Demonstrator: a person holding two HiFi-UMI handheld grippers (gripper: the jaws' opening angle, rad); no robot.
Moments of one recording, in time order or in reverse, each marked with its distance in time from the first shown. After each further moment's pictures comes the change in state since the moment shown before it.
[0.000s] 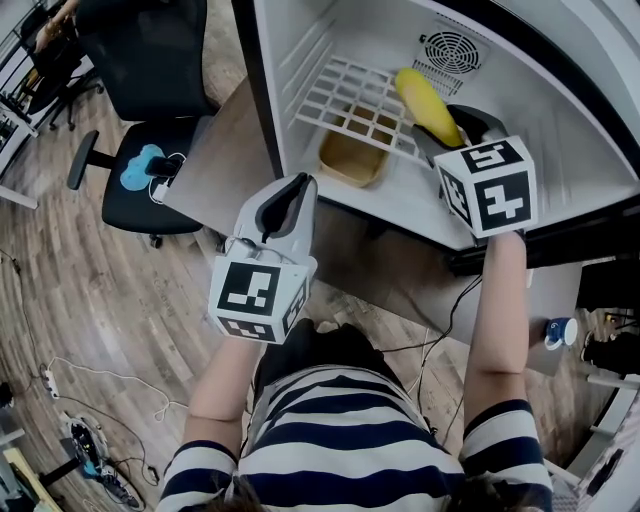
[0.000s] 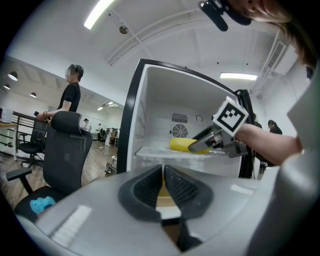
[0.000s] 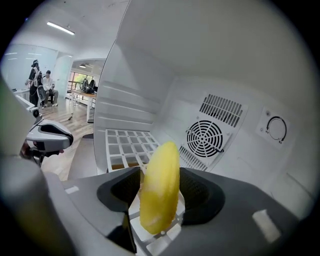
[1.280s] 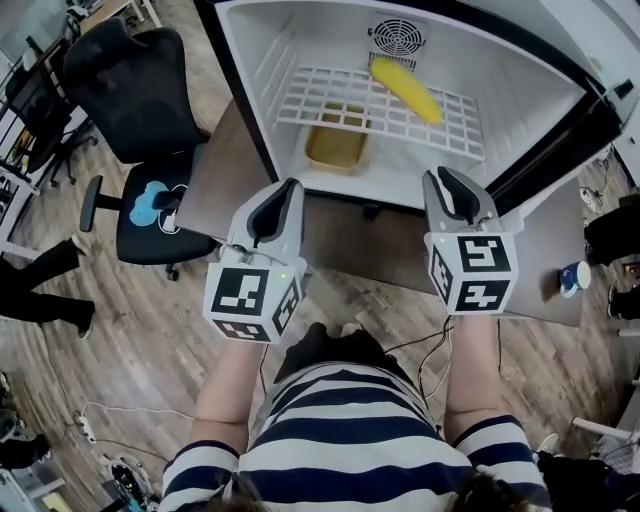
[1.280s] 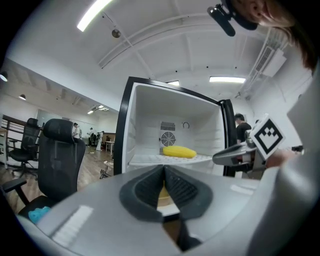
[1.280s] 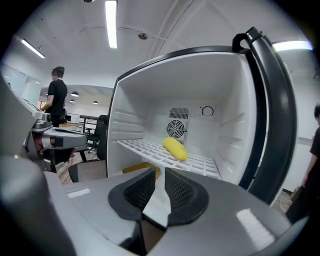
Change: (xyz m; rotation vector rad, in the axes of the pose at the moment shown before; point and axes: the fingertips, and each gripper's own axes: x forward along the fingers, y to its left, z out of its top) left arm -0.044 -0.024 0.026 0.053 -0.027 -0.093; right arm -0.121 0.052 -0.068 0.363 -0.193 -0.238
